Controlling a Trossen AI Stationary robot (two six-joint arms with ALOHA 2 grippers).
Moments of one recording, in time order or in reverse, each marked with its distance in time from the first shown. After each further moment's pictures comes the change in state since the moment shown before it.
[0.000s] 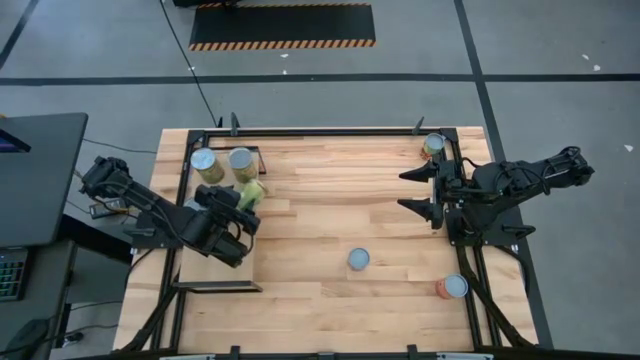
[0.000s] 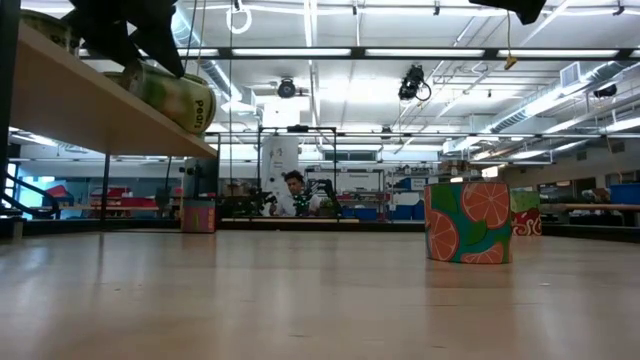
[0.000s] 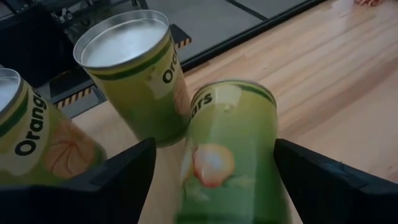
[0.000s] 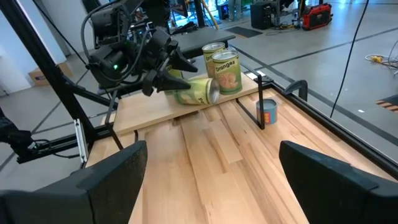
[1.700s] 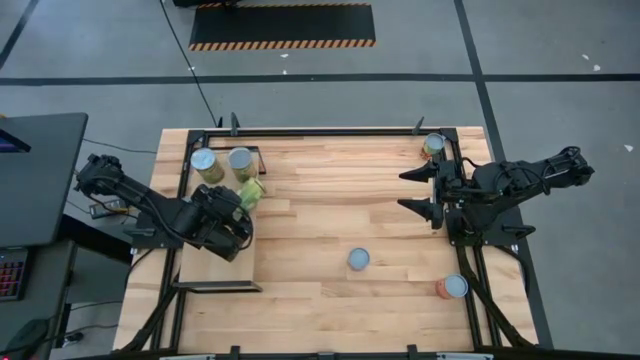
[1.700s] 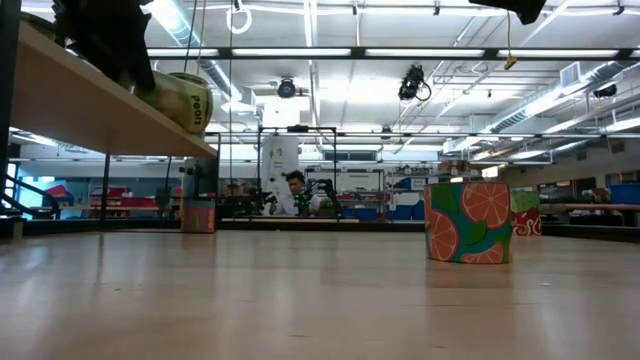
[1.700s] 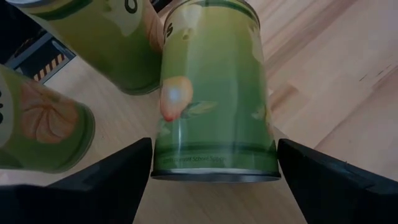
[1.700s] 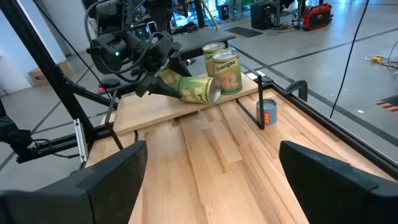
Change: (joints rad) left arm 0.029 -0.084 -0.003 0.038 0.262 0.268; right arm 0.000 0.000 0.000 0.000 0.000 -0.003
